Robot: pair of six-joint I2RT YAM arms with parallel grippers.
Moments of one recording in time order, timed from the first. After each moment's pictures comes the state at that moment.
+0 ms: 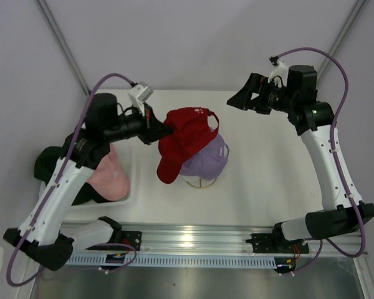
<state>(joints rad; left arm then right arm) -0.43 1.08 1.44 -0.66 0.57 -0.21 0.21 1.41 1.71 -0.71 -0.57 0.44</state>
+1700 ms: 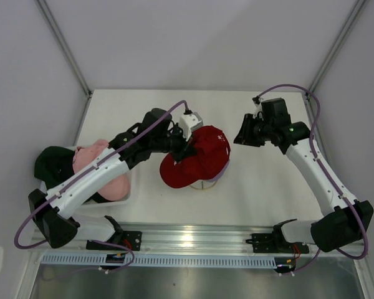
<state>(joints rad) -0.75 1.30 1.31 -0.60 0.34 0.07 0.33 1.32 1.32 -0.79 -0.23 0.42</state>
